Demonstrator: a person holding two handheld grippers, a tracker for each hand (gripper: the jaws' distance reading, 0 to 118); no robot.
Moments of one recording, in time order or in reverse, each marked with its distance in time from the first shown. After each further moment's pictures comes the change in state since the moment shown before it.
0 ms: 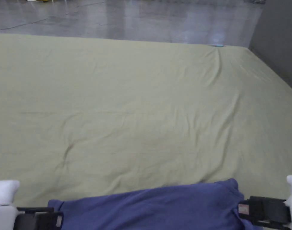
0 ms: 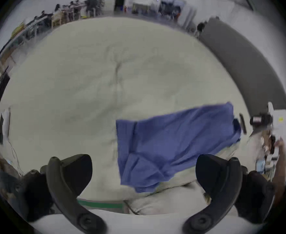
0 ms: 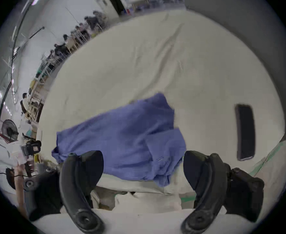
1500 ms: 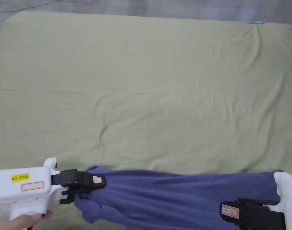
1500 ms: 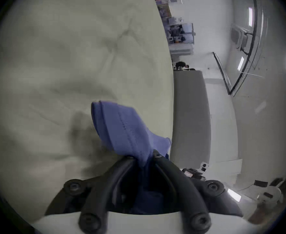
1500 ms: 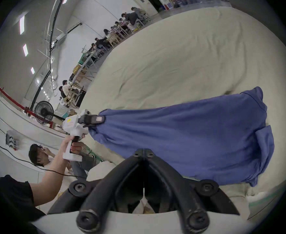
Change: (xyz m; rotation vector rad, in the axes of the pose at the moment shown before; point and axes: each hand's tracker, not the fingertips) left arm -0.097 0.005 -0.081 -0.088 -0.723 0.631; right arm -0.108 -0.031 -0.058 -0.093 0.430 0.093
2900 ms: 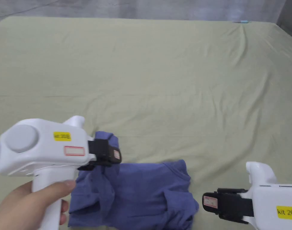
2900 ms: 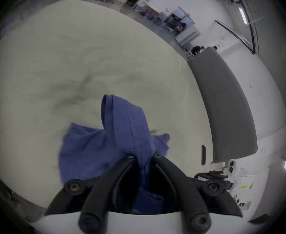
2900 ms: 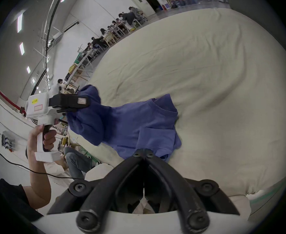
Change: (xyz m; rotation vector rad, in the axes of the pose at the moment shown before) left arm 0.144 -0.019 -0.086 -0.004 0.436 -0.390; right arm -0.010 0.002 -0.003 0.006 -0.057 -0.001
